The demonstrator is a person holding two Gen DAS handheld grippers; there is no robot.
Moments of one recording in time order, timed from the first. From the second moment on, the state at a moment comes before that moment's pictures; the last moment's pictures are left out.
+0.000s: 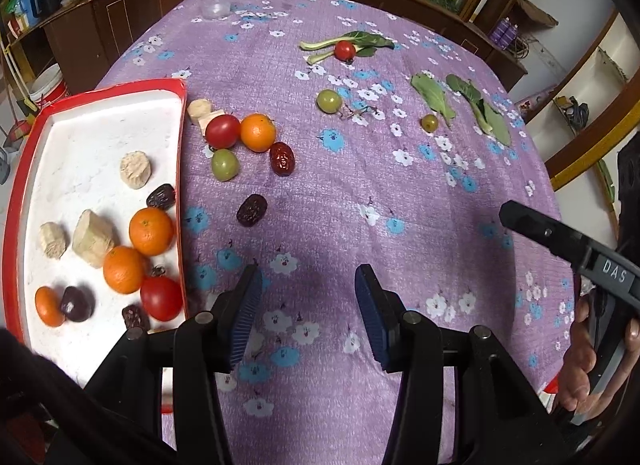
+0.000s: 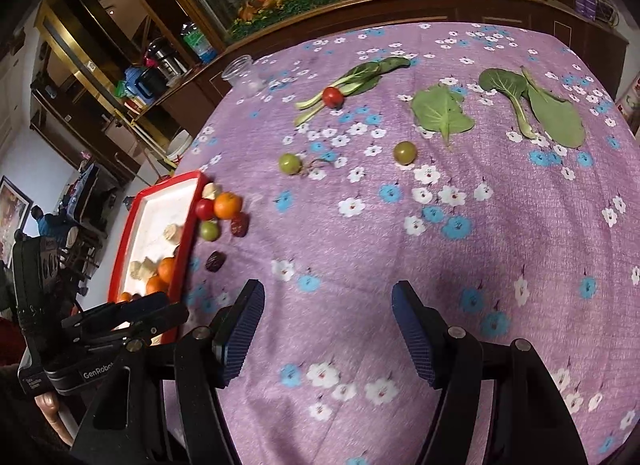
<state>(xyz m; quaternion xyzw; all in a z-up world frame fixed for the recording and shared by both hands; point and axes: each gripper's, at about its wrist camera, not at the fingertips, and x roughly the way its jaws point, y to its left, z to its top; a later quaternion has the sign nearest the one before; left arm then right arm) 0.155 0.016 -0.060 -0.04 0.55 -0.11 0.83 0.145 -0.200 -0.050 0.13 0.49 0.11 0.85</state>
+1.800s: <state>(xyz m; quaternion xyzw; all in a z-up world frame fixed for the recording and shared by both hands) 0.229 0.037 -0.089 -0.05 0.57 -0.13 0.81 0.293 -0.242 -0.104 0.19 0.48 0.05 0.85</state>
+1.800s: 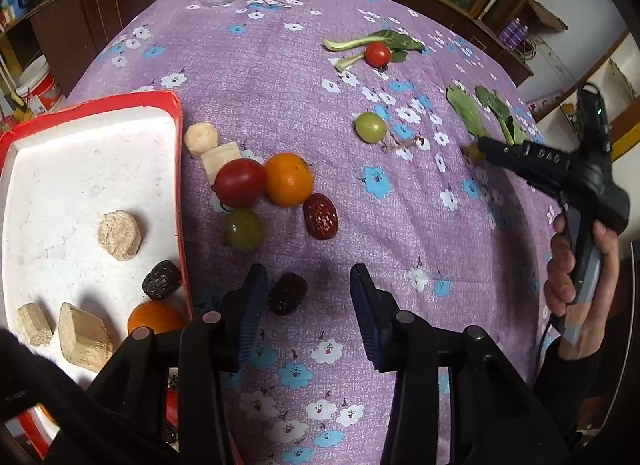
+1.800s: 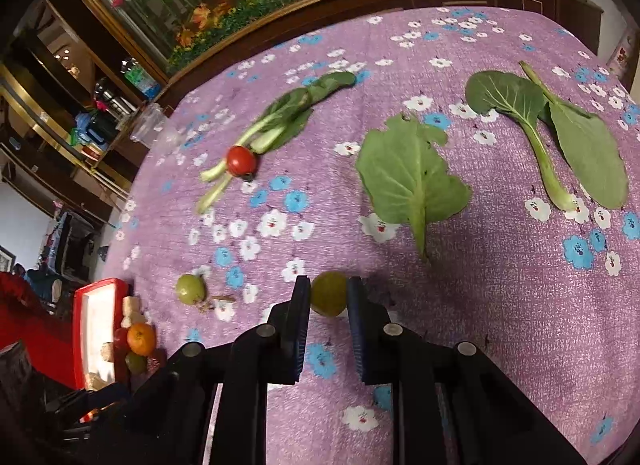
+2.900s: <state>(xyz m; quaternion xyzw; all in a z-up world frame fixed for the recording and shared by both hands) 0.216 0.046 -0.099 -0.03 0.56 -0.07 0.83 0.282 -0.210 -0.094 0.15 0.48 0.09 0.86</state>
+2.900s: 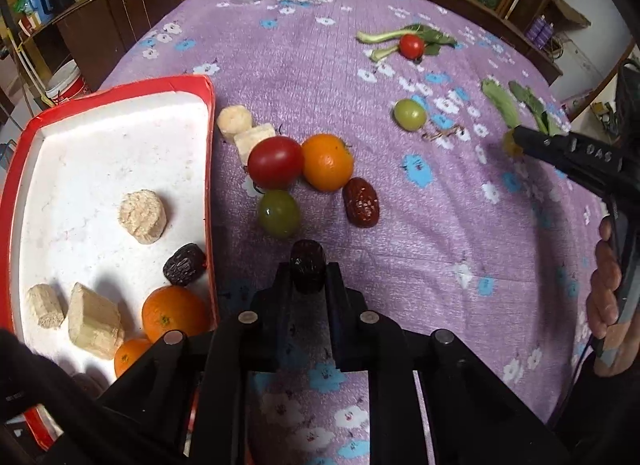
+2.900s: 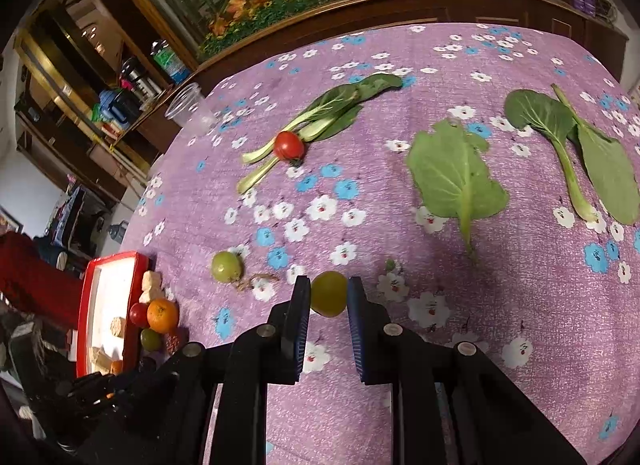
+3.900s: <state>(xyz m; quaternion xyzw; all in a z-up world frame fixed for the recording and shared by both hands) 0.178 0.225 -0.034 -0.14 0.48 -0.01 0.86 0.219 0.078 -0.049 -0.01 0.49 0.30 0.82</state>
